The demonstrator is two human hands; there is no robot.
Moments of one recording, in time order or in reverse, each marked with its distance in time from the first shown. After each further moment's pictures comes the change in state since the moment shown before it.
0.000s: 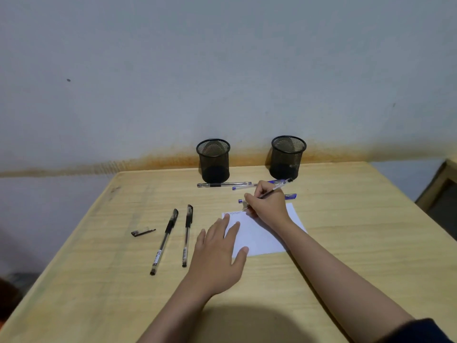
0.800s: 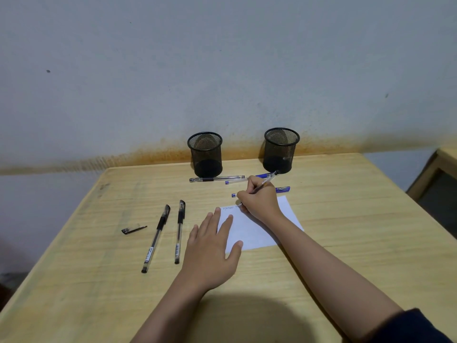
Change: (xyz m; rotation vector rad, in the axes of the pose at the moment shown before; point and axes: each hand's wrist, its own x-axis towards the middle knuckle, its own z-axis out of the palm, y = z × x) left_hand 0.002 0.003 0.000 0.007 -0.021 -0.045; right_hand 0.007 0.014 0.007 -0.106 -0.003 -0.005
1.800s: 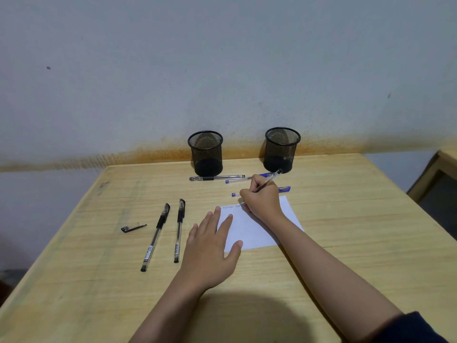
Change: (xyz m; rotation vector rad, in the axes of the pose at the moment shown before) left_hand 0.001 -0.002 0.002 -0.016 0.002 -0.004; right_hand -0.002 -0.003 -0.003 0.018 0.048 -0.007
